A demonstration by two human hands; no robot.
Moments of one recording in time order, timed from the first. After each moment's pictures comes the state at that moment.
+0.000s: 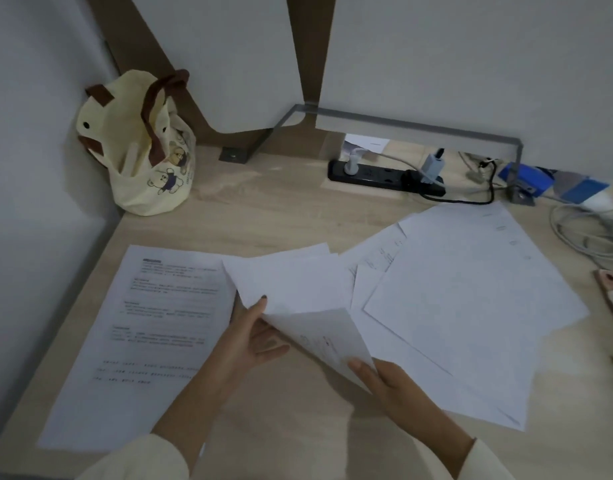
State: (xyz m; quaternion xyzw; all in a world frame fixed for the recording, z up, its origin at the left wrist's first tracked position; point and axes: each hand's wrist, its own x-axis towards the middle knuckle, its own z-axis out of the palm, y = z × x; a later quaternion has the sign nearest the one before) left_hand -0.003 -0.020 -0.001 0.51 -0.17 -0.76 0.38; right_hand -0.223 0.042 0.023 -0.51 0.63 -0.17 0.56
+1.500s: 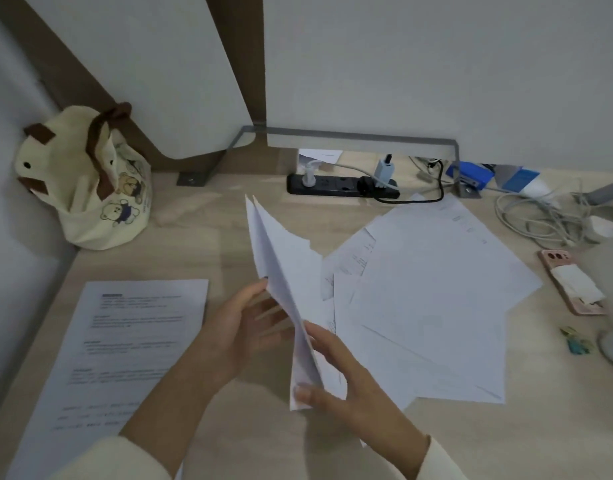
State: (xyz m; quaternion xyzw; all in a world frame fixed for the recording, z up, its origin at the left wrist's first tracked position) left_hand -0.049 -0.044 0.087 0.47 -0.20 -0.80 0.31; right_hand -0.205 0.053 0.068 -0.53 0.57 -0.29 0.56
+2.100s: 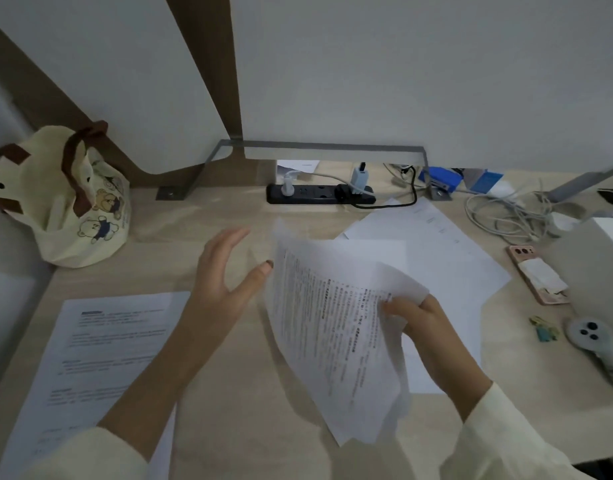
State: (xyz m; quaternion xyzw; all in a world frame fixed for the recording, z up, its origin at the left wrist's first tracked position) left_hand -0.055 -0.057 0.110 0.51 -0.65 -0.40 0.40; right_hand -0.284 0.025 0.115 -0.40 0.62 -0.47 0.48
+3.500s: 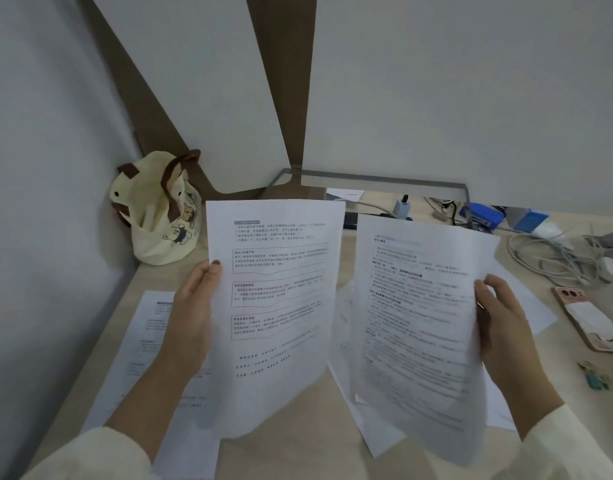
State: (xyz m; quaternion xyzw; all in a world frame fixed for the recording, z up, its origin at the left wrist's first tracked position) left_hand 0.029 -0.029 0.115 0.54 -0.37 -0.54 0.53; right_hand -0.305 0.023 0.127 -0.29 0.63 -0.59 0.42
